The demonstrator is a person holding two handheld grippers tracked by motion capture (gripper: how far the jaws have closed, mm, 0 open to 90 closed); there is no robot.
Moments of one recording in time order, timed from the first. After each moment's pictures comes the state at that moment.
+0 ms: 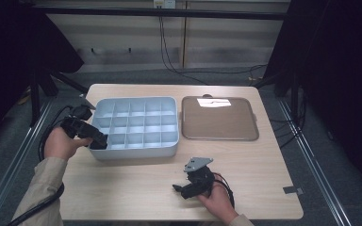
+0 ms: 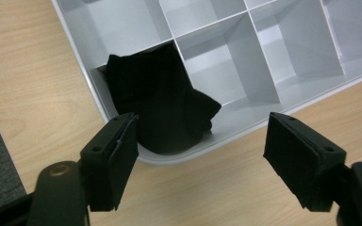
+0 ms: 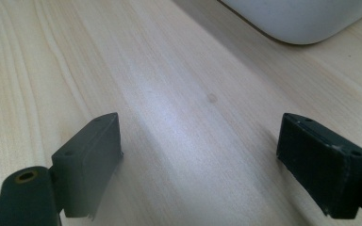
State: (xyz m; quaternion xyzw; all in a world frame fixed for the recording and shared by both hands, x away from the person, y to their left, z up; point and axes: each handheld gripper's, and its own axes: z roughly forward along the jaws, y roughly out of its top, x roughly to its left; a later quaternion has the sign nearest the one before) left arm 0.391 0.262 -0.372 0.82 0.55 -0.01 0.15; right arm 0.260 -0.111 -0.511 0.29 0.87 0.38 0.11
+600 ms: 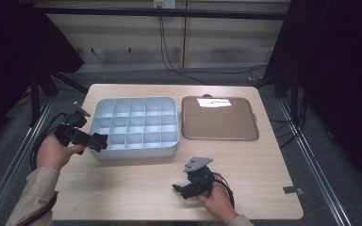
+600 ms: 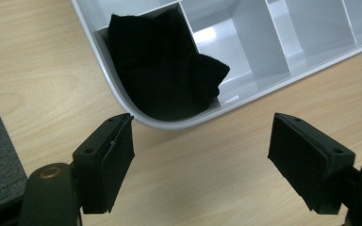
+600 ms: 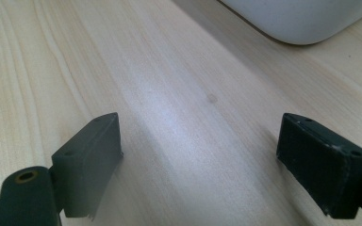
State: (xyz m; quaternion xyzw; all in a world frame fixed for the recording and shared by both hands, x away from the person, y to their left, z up) left arm 0.371 0.276 -0.377 0.82 0.54 -0.01 0.15; right arm 0.260 -0.111 -0.511 0.30 0.87 0.38 0.11
